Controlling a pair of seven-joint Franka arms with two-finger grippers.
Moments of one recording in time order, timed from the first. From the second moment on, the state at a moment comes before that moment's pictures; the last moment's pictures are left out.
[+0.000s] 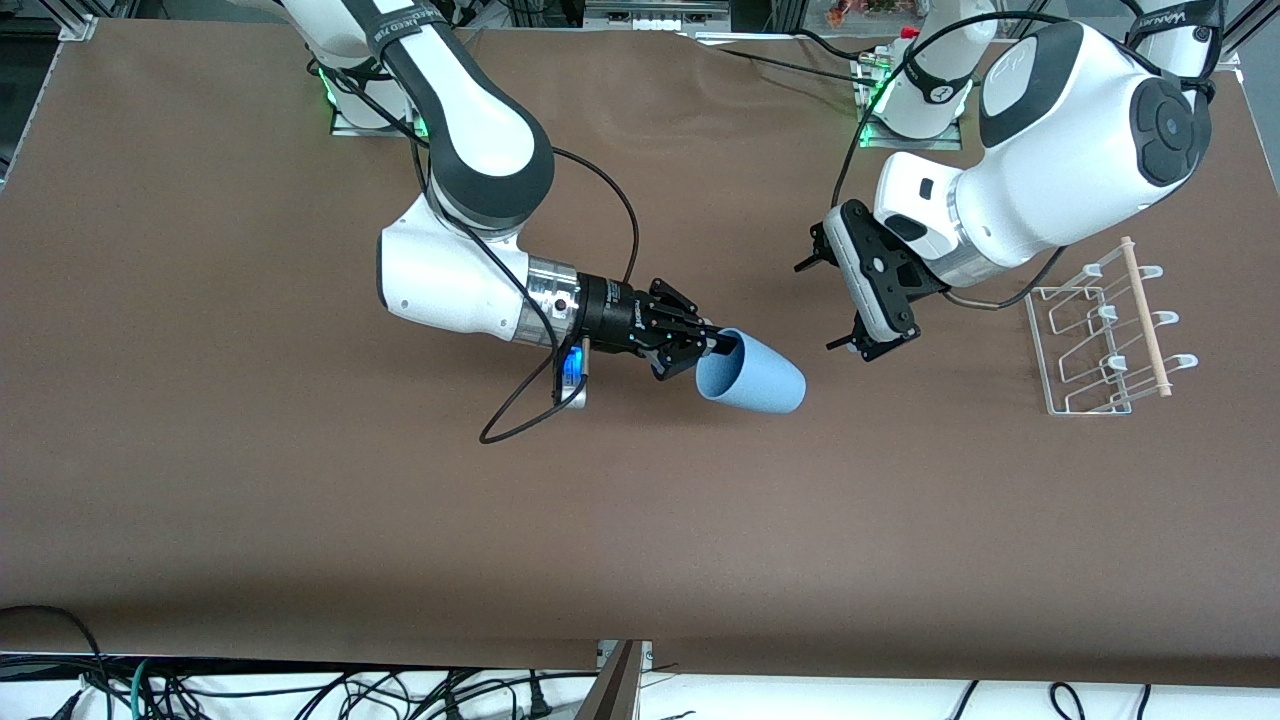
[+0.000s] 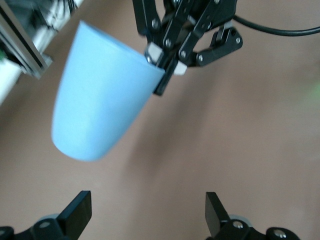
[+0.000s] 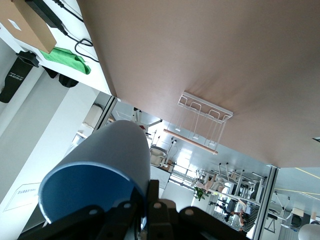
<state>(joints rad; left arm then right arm) -0.03 0.23 -0.35 -1.58 -0.37 1.98 0.94 0.63 0.65 -0.02 -1.25 1.35 2.32 1.03</state>
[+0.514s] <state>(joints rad) -0.06 0.29 -0.36 -1.55 -0.37 2.24 1.05 0.65 0.65 -0.02 -1.24 1.35 2.37 1.03</state>
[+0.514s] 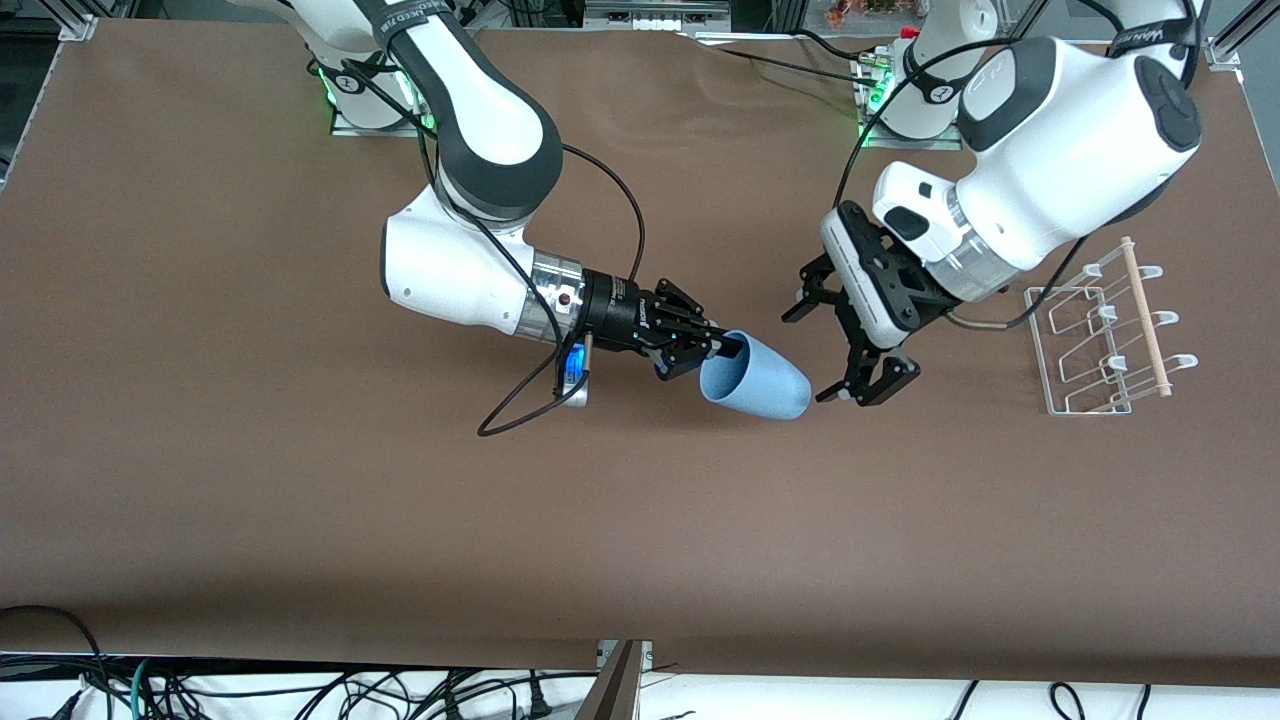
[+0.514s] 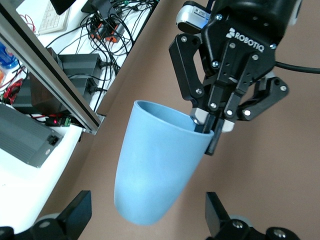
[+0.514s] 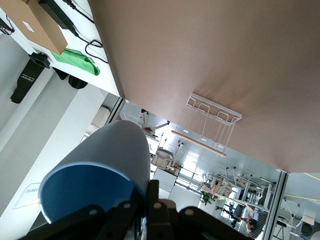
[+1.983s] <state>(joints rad) -0.08 0.38 -0.36 -1.53 -0.37 2.25 1.16 0.66 0.66 -0.03 -1.23 1.35 2.42 1.04</state>
